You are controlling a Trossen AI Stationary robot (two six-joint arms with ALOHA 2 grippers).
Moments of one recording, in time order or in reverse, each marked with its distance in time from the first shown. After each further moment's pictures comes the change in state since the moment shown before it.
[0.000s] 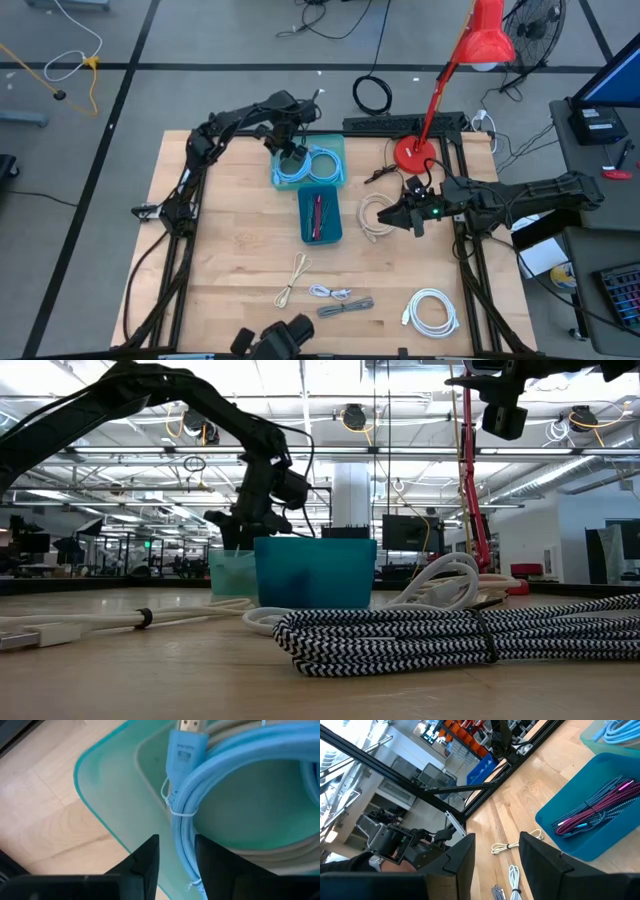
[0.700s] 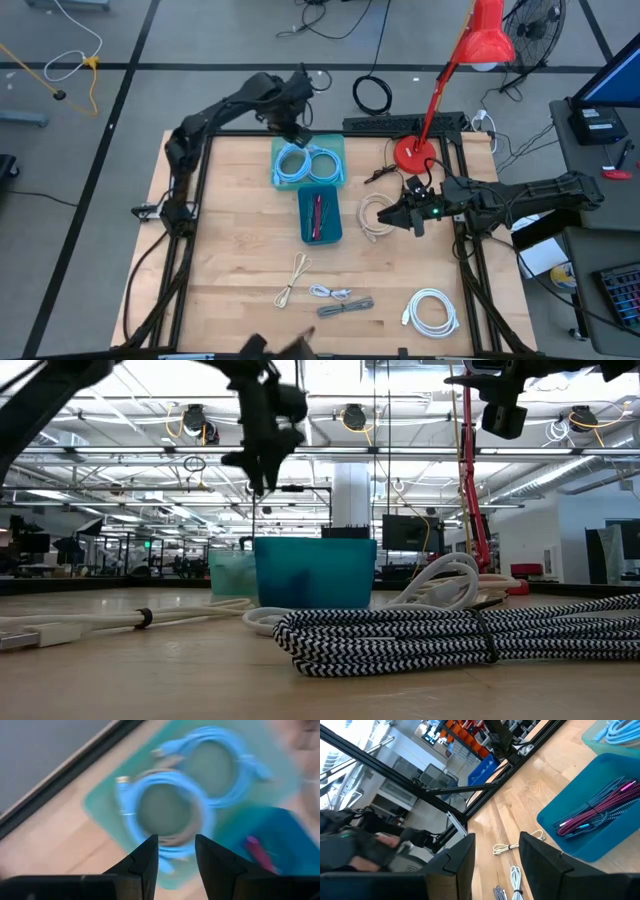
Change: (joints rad) left arm -0.075 -0.240 0.154 0.042 0.054 0.119; right arm 0.000 0.000 0.000 0.007 -0.002 0.004
